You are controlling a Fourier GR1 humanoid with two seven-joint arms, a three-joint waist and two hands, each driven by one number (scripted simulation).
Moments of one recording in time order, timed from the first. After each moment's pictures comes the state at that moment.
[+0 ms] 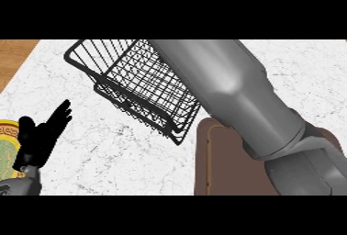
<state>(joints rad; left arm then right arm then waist) -0.07 0.33 0.07 -1.36 0.06 -0.08 0.17 -1.65 -0.01 0.23 -0.50 1.33 0.17 1.03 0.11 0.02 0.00</state>
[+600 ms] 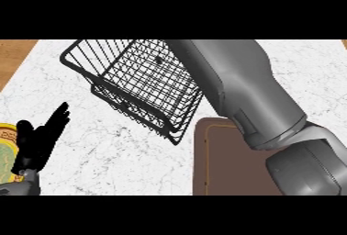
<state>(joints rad) -0.05 0.33 0.08 -1.37 0.06 -0.07 0.16 -1.68 -0.01 0.08 -0.29 1.12 0.19 1.11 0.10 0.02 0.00</state>
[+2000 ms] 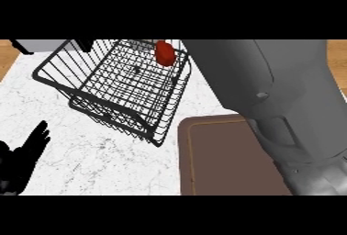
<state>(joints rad) 0.08 0.35 0.17 -1.37 0.09 -0.07 0.13 -1.78 -0.04 -0.11 -0.64 1.16 -0.20 1.22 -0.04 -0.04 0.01</state>
